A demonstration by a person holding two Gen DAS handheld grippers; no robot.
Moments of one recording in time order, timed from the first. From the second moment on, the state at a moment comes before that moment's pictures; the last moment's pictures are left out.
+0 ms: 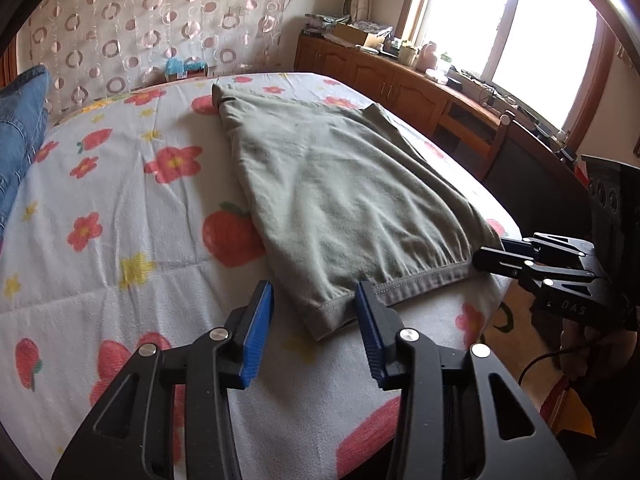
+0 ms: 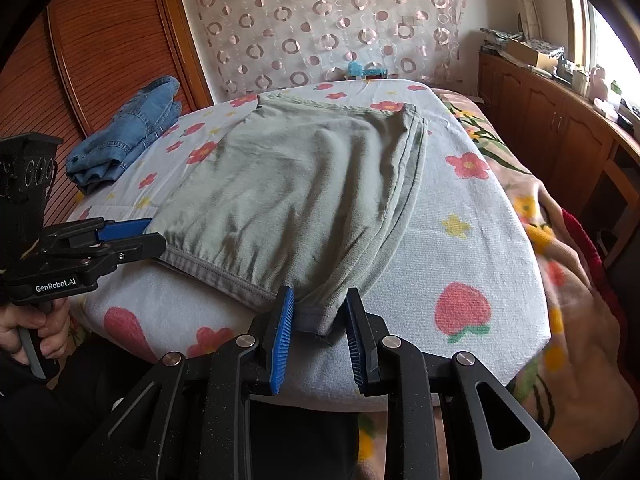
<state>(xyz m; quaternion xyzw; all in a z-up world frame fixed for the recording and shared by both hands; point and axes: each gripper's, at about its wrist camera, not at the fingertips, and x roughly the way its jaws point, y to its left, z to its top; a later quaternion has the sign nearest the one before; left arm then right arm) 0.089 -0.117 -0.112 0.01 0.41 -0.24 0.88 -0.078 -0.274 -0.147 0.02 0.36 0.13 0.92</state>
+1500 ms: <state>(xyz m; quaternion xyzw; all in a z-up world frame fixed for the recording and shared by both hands) 0.083 -0.076 0.102 0.01 0.19 -0.26 0.95 -0.099 -0.252 0.038 -0.01 0.12 0.23 0.97</state>
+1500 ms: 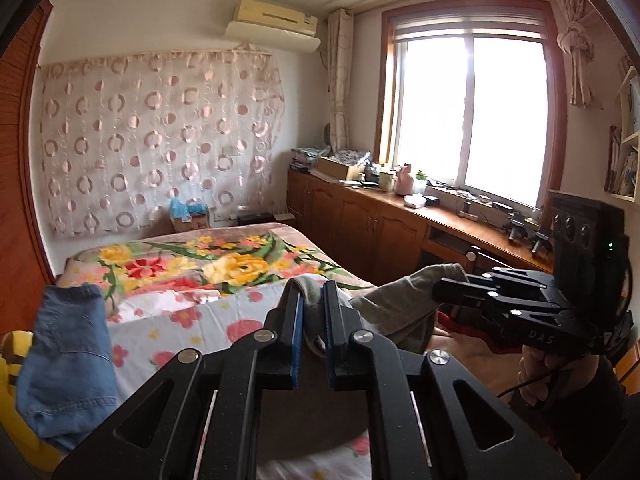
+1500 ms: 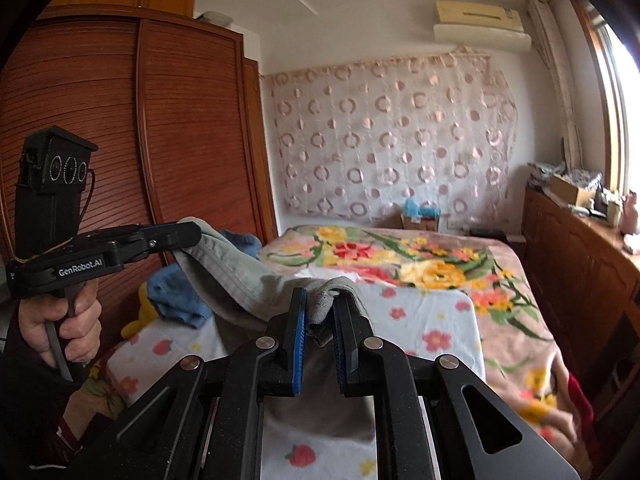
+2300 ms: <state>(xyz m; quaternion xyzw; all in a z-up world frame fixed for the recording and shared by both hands) 0.273 -0.044 0.110 0.02 0.21 -0.14 0.97 0.158 -0.173 0.112 -0.07 0.12 0.18 0.97</state>
